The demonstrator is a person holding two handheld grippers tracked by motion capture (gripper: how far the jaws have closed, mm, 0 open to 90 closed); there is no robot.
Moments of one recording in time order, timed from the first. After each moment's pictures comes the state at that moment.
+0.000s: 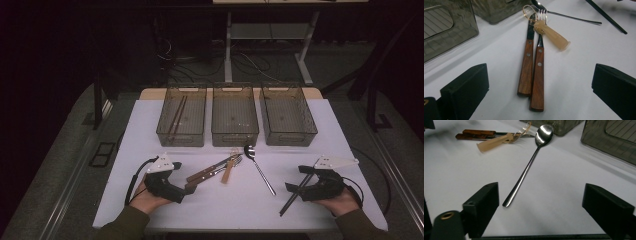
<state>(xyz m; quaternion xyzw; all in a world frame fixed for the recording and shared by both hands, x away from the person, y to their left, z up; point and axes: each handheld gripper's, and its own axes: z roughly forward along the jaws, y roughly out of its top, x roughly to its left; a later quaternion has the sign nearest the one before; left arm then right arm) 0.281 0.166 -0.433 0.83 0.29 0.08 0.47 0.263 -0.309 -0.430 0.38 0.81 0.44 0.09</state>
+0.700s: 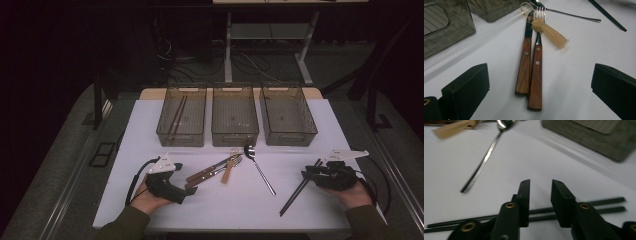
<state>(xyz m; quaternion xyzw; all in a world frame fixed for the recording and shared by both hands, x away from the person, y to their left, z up) 0.281 0.164 -0.434 0.84 0.28 0.08 0.46 0.281 -0.346 -0.428 0.43 0.82 0.37 0.11</state>
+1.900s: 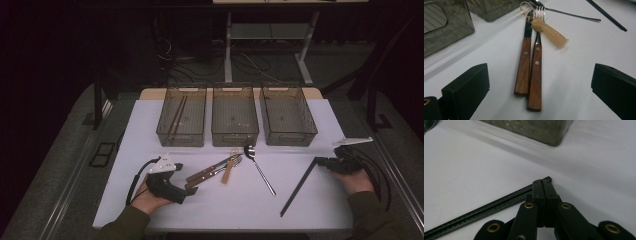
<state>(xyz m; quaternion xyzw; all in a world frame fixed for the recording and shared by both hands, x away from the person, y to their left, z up) 0.281 0.163 -0.435 0.84 0.28 0.08 0.46 0.329 -0.385 -0.446 0.52 0.78 0.31 0.13</state>
